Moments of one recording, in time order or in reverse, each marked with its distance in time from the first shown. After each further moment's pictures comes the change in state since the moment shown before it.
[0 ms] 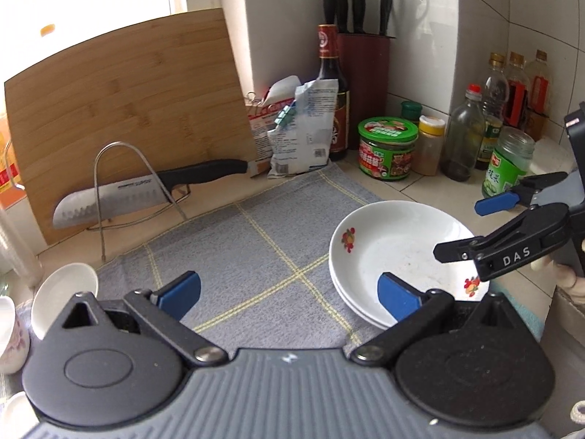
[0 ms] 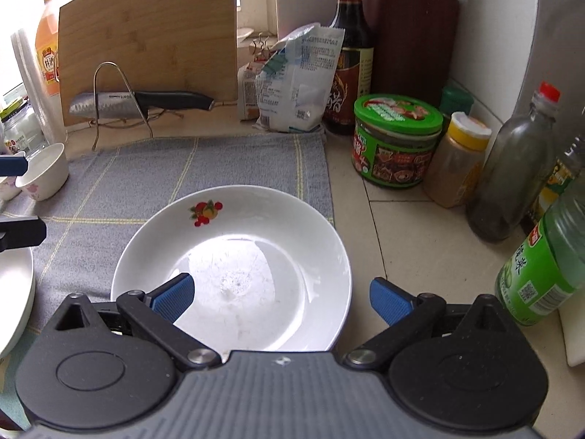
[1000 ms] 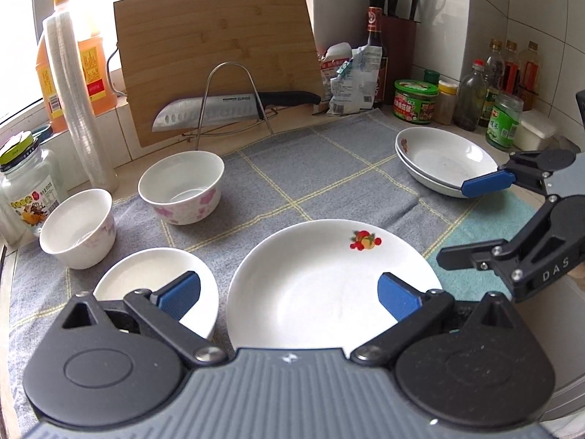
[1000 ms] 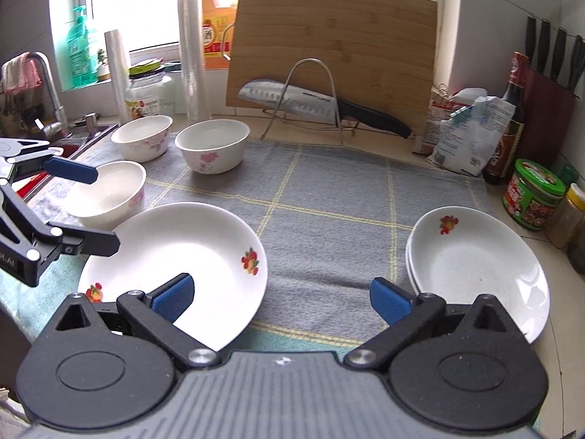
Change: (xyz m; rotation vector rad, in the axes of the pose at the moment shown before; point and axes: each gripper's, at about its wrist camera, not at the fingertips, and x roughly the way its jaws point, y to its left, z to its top) left arm -0.098 0.118 -0.104 -0.021 0.055 -0.025; right arm -0.045 0.216 -0.050 -0.201 -0.053 0.185
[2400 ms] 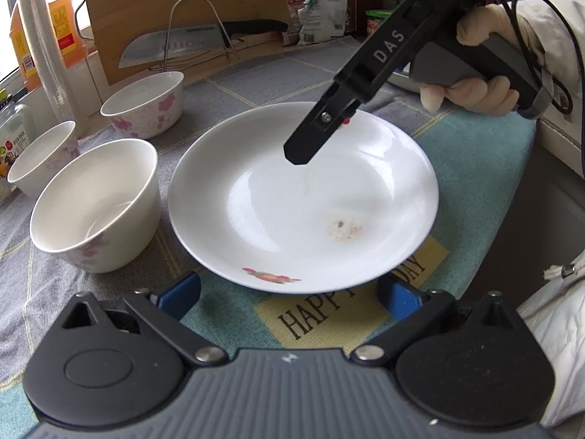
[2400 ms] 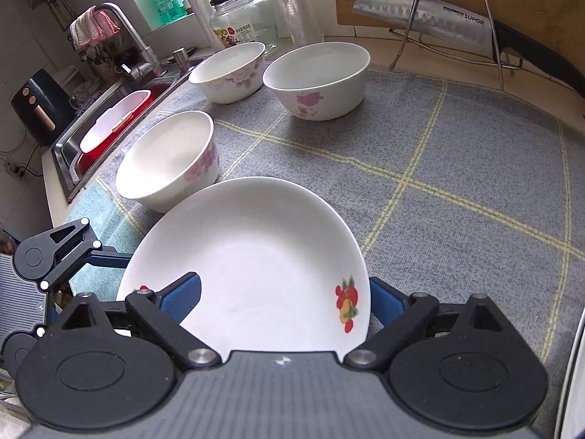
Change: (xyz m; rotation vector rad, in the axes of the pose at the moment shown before) left arm 0.017 -0.037 -0.078 0.089 0.102 -0.013; right arm 0.121 -0.002 0.054 -0.042 0.303 0.475
